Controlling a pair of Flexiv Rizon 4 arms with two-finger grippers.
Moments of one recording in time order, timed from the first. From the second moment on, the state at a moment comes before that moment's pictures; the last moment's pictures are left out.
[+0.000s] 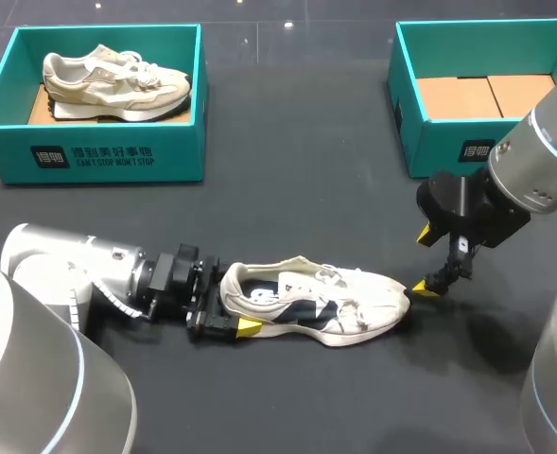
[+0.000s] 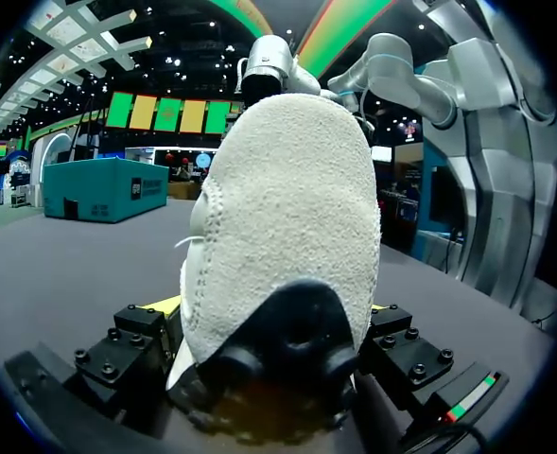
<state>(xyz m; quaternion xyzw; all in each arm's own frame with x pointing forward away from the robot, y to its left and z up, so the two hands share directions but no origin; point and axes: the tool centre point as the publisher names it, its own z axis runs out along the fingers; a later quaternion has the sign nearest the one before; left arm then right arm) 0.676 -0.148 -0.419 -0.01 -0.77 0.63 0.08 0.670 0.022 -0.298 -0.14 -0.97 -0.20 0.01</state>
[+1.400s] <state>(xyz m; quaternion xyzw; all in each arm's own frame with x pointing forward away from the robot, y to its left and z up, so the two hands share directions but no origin) 0.676 -0.148 -0.419 -0.01 -0.77 0.63 0.08 0.655 0.128 -0.253 -0.55 -0.83 -0.05 -0.01</state>
